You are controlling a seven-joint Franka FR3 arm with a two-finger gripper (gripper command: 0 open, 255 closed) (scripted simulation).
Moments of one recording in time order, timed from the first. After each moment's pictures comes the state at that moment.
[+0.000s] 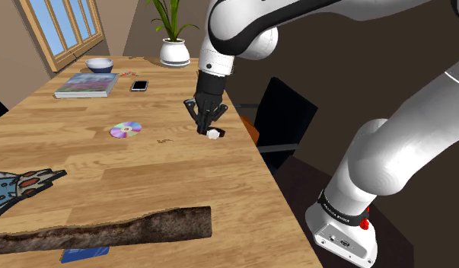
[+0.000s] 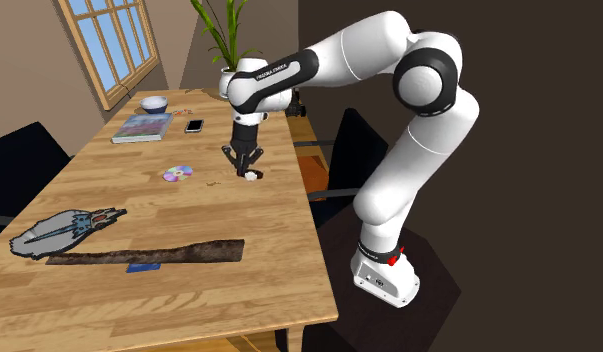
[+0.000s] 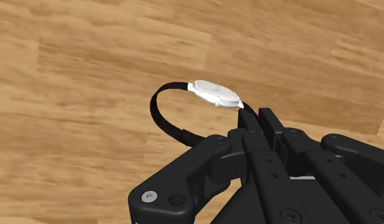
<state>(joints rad) 0.05 -0.34 0.26 -2.40 0.41 2.10 0.47</state>
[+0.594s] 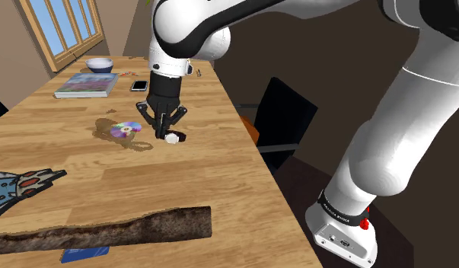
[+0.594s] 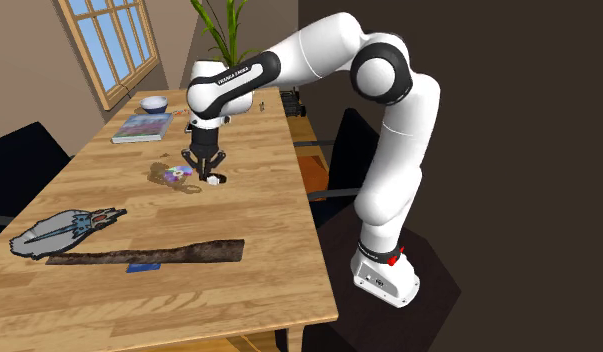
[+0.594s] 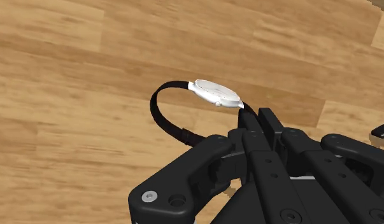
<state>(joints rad) 0.09 -0.03 0.37 -2.10 0.32 2.16 0.67</state>
